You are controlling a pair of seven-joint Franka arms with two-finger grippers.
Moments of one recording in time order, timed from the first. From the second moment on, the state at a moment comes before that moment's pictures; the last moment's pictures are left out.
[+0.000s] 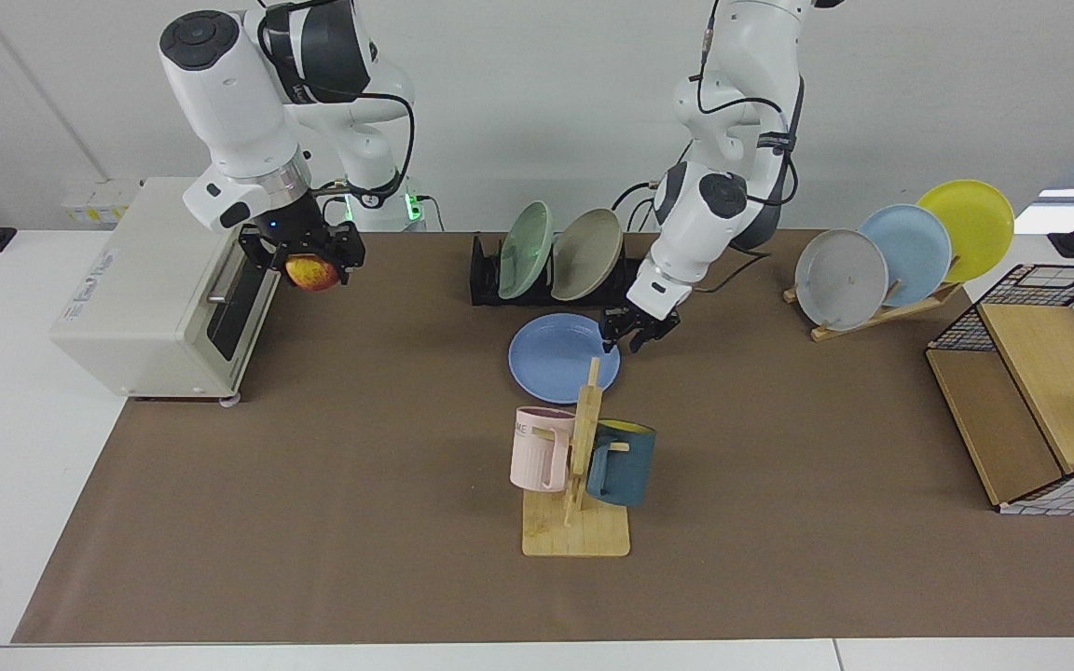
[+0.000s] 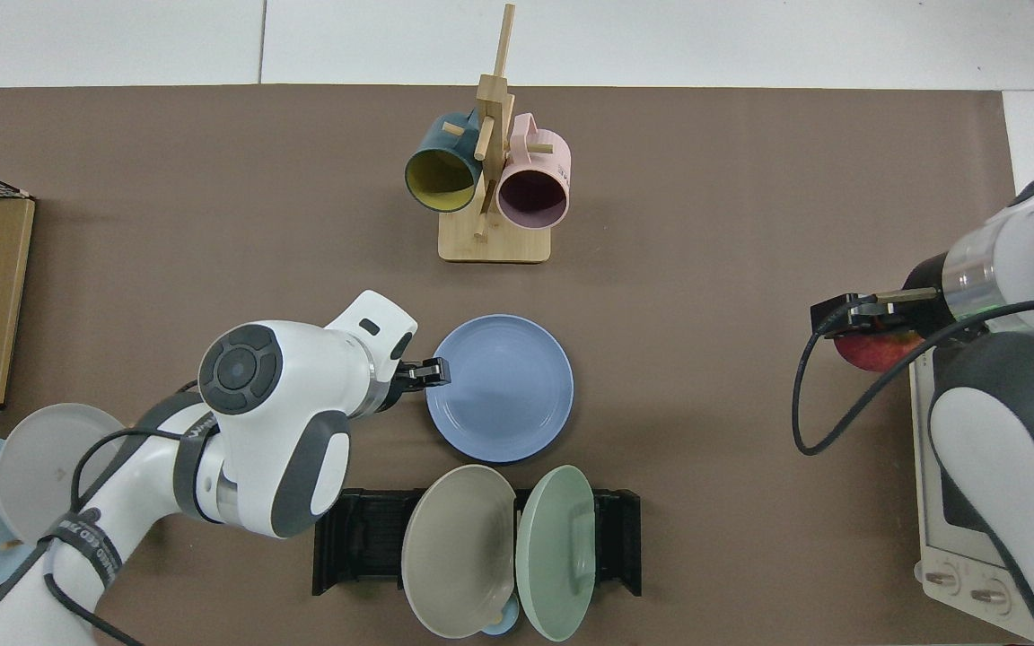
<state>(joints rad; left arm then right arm) 0.04 0.11 -0.50 -2.21 -0.25 2.43 -0.38 0.15 -0.04 -0.05 -1.78 0.02 1.73 0.11</state>
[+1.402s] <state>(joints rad) 0.02 -0.05 -0.10 -1.64 -0.02 1.64 -0.02 0.51 0.18 -0.02 -1.83 0.05 2.09 0.63</state>
